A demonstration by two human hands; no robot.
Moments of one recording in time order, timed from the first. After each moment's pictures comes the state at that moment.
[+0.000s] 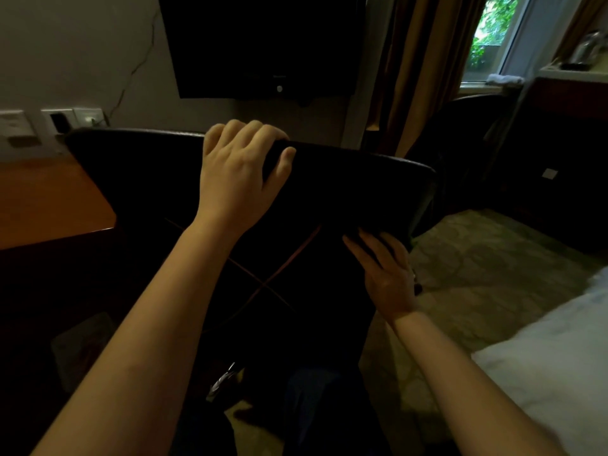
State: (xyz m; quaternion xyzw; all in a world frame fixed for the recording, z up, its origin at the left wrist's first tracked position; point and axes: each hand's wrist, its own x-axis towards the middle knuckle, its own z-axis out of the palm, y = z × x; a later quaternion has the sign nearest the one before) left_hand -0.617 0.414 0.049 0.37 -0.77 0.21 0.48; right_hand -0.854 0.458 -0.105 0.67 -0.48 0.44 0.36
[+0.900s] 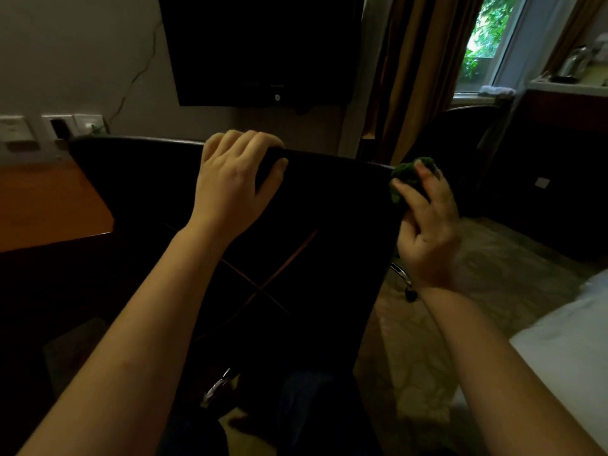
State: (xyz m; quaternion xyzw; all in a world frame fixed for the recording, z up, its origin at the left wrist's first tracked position) left_hand -0.614 0.414 0.050 0.34 -0.78 0.21 0.48; right_hand -0.879 0.470 -0.016 0.62 -0.40 0.57 0.36
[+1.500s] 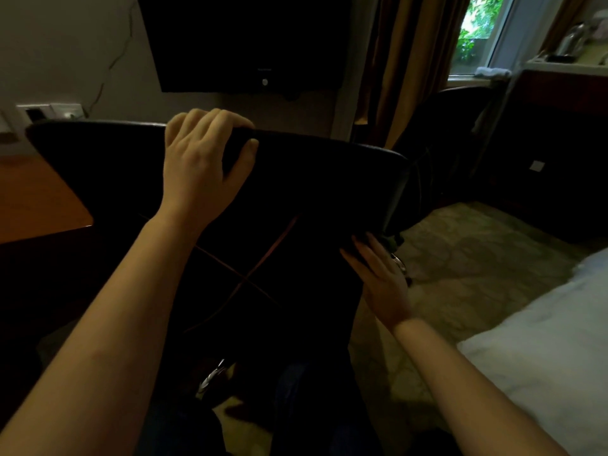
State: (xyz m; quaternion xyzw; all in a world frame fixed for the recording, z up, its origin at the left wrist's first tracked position) left_hand -0.614 0.404 0.044 0.33 -0.76 0.22 0.52; right_hand -0.892 0.472 -0.136 0.73 -0.50 0.38 0.26
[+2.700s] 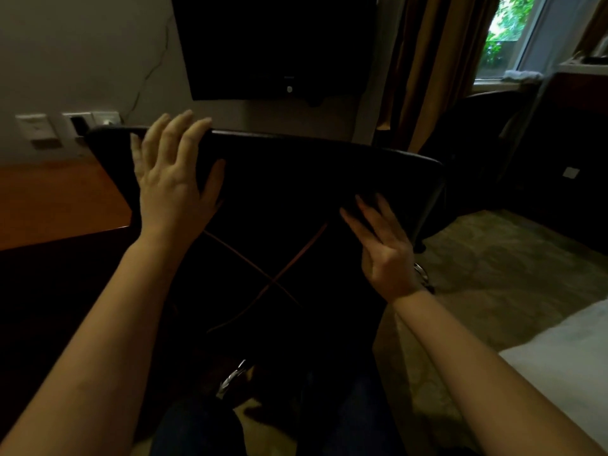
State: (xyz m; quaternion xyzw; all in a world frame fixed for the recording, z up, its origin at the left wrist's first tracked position) left_hand -0.546 0.406 0.027 0.46 -0.71 0.20 0.49; right_hand -0.838 0.448 -0.069 0.72 -0.41 0.48 0.29
